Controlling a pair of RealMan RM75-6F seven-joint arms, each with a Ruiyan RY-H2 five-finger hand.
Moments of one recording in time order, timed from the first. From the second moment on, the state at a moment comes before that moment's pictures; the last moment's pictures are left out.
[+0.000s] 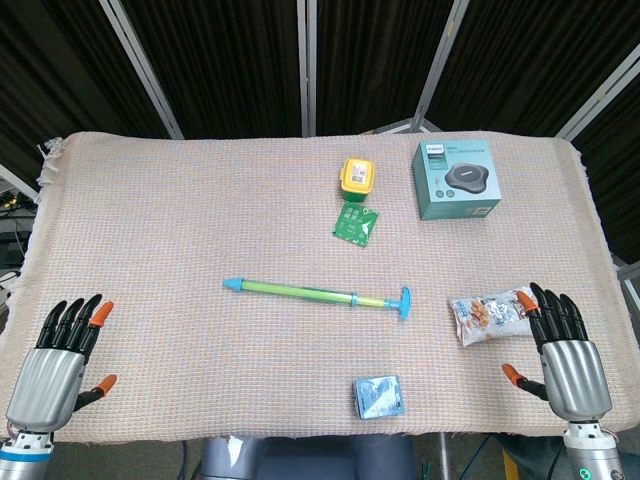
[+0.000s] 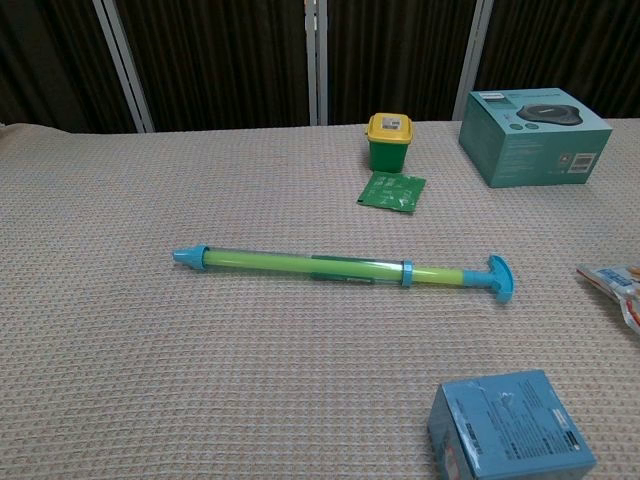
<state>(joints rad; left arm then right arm) 0.01 -1.13 0.04 -1.97 1.72 1.55 0.47 0.03 -1.13 0.05 -1.86 -1.64 1.58 -0.22</state>
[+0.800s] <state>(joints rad) -0.03 -1.16 -0.01 -1.95 1.61 1.49 0.48 0.29 -1.21 0.13 -1.76 -1.50 1.14 -0.21</state>
